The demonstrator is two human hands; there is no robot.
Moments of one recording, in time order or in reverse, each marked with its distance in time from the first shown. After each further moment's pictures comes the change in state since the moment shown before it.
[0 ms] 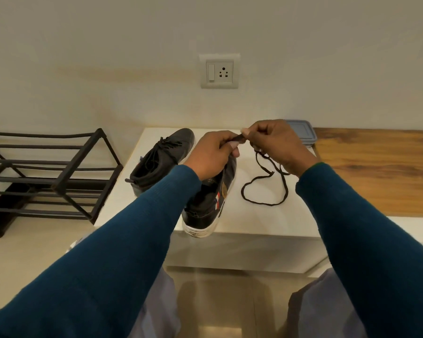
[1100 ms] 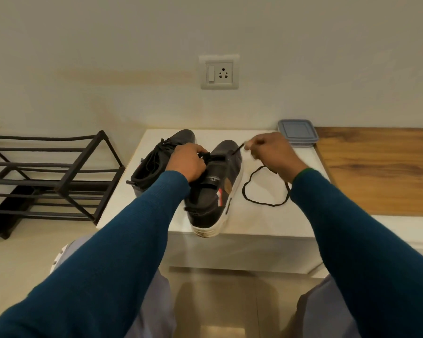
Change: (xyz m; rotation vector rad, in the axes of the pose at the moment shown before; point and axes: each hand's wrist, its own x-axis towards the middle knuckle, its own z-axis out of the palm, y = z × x) left_hand 0.012 -0.059 -0.029 0.548 0.112 -0.334; right_hand 0.009 0.032 0.017 -0.092 0.089 0.211
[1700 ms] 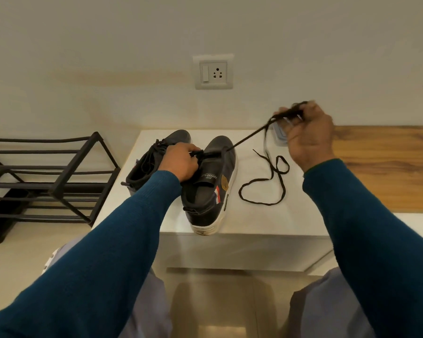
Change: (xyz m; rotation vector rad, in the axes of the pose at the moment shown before) left_hand 0.002 -0.005 -0.004 -0.004 0.013 0.004; right_hand 0.002 -0.015 -0.053 1.350 0.327 -0.035
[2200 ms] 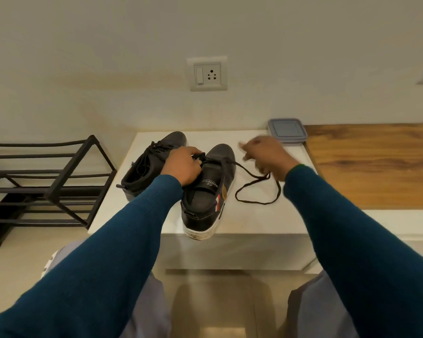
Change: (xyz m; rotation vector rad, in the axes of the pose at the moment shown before) left_hand -0.008 0.013 0.012 -0.008 -0.007 0.042; right_hand -0.013 0.041 -0.013 -1.345 -0.229 0.233
